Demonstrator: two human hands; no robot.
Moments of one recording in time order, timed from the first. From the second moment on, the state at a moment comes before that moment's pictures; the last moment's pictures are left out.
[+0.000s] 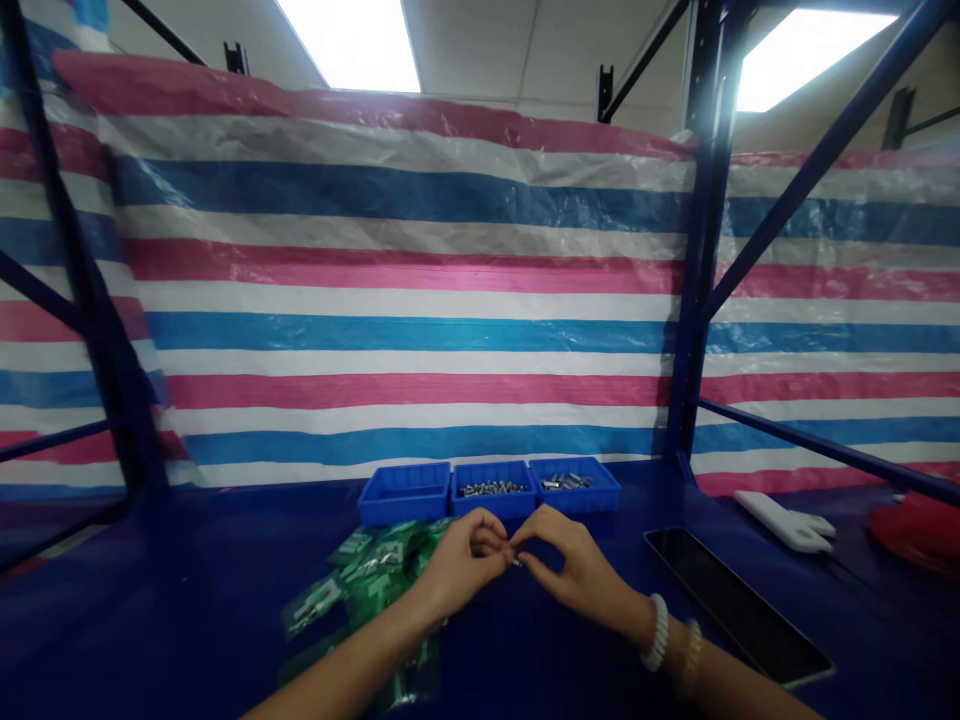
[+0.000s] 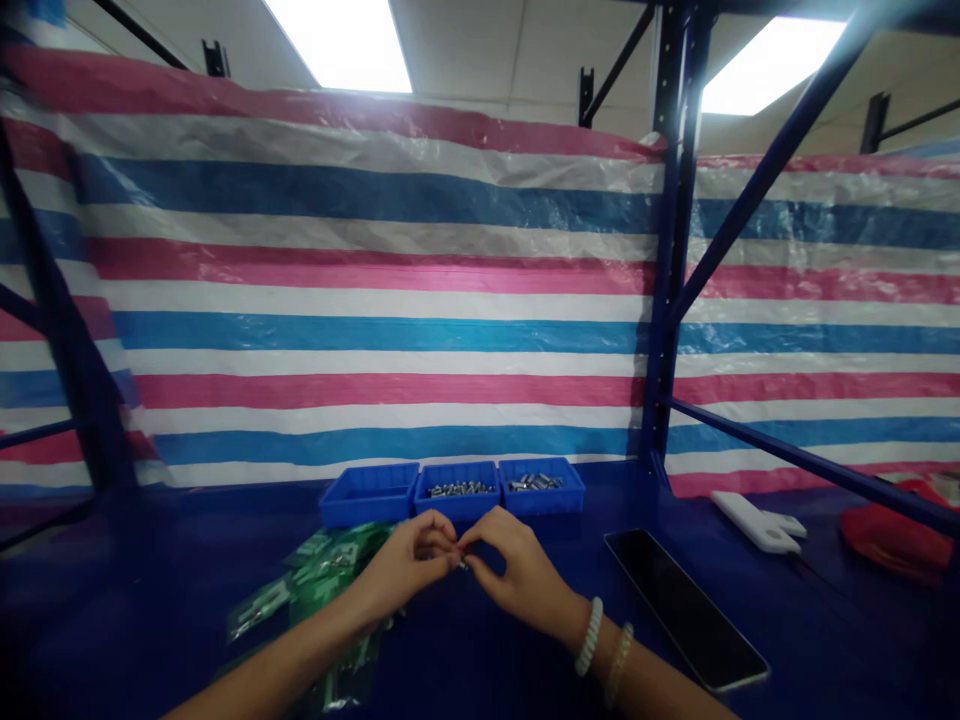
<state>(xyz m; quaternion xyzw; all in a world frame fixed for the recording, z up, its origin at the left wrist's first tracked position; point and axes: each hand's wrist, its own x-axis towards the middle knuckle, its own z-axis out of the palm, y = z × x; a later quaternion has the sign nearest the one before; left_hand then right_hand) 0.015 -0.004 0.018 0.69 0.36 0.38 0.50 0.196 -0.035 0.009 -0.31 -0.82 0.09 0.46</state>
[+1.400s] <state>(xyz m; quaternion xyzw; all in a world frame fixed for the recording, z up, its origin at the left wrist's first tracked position) 0.027 -0.024 0.022 0.76 0.34 0.54 0.14 0.184 -0.021 -0.007 -0.29 -0.68 0.46 0.48</state>
